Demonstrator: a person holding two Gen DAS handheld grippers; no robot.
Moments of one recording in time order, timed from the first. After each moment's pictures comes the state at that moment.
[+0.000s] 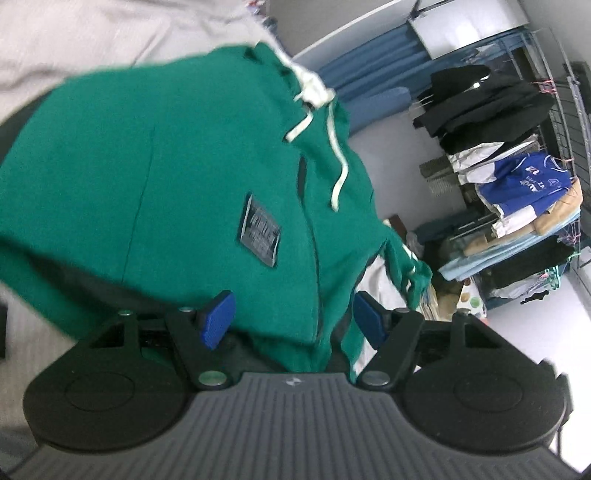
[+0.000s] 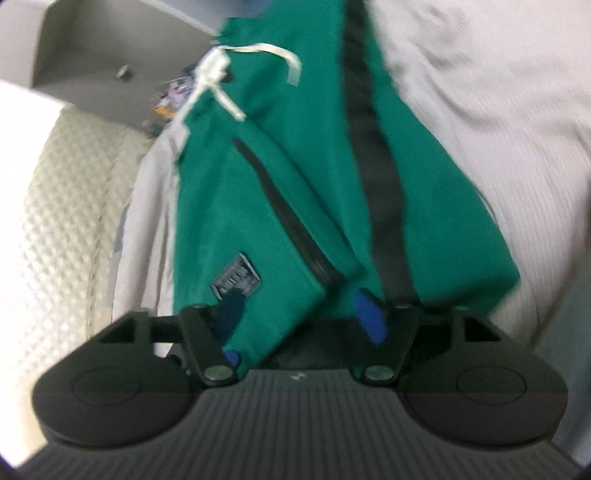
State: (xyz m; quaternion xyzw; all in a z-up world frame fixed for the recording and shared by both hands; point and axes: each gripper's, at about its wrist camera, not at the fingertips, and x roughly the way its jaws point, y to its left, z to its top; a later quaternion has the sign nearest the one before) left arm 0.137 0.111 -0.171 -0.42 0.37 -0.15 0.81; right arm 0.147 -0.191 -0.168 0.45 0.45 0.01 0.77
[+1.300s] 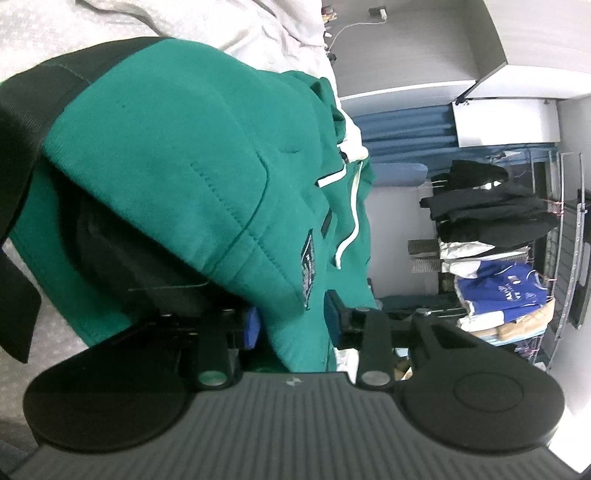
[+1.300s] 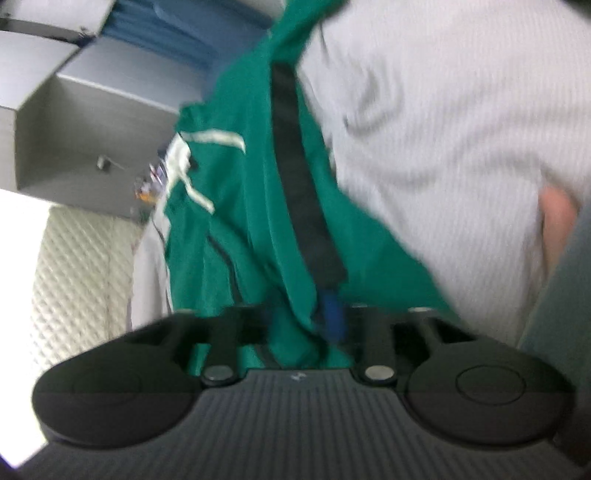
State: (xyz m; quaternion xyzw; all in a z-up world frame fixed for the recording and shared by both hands) left arm 0.139 0.152 -0.210 -0.58 0.32 -0.10 0.74; right arm 0.145 -0.245 -0.168 0.51 0.39 -0.03 0.76
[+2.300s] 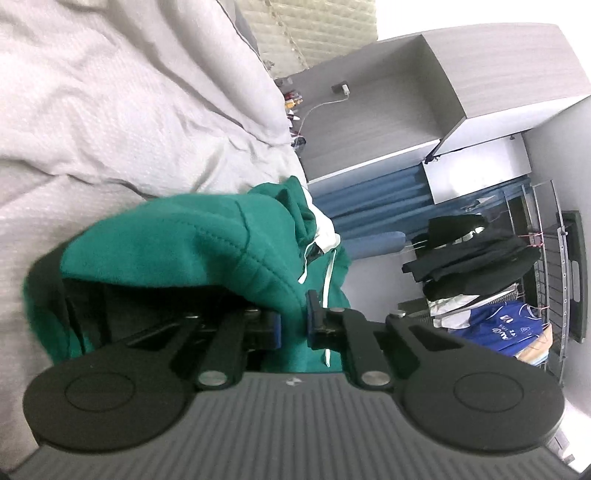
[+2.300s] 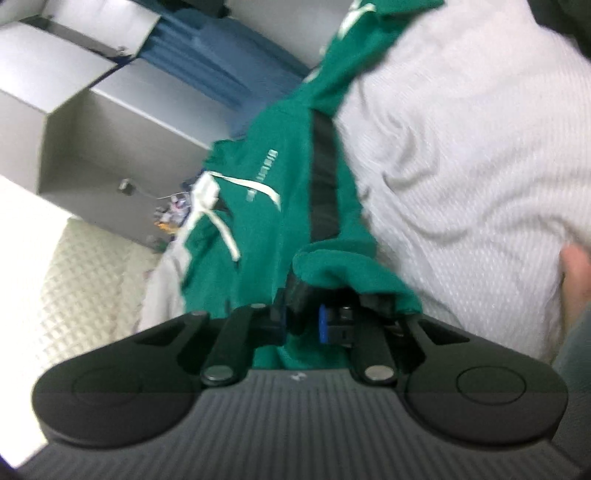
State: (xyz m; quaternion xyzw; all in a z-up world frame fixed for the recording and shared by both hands) left arm 0.116 0.206 -0.155 -0.55 0.20 -0.05 0.81; right arm 0.142 -0.254 -0.130 0.47 0.29 -0.03 0.83
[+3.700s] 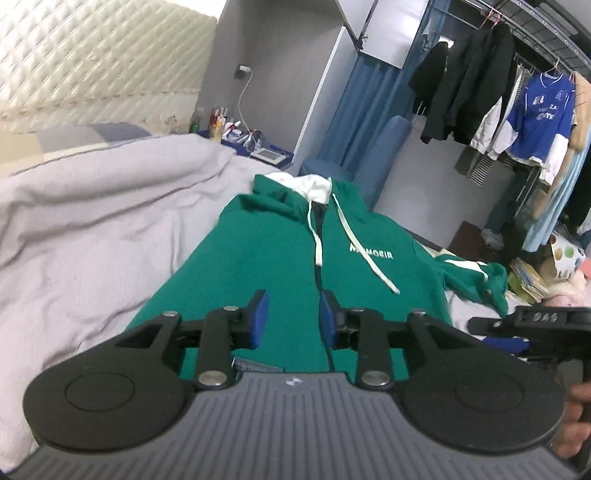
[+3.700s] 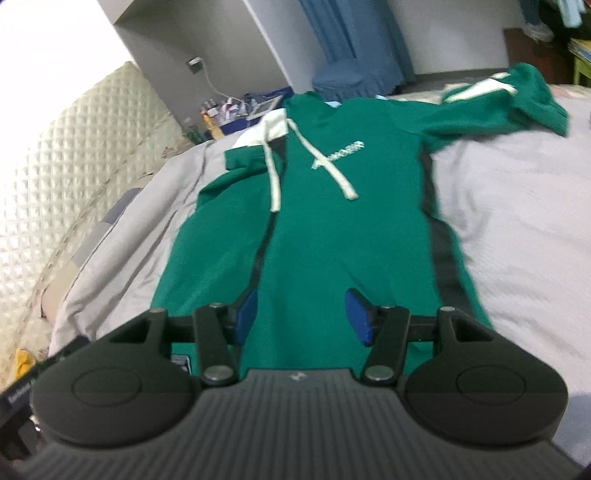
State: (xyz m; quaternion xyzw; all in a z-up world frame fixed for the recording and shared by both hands) left arm 0.094 0.097 -0.032 -0.15 0.26 -0.05 0.95; right arm 0.165 -0.193 -0.070 0.19 0.35 0.08 0.91
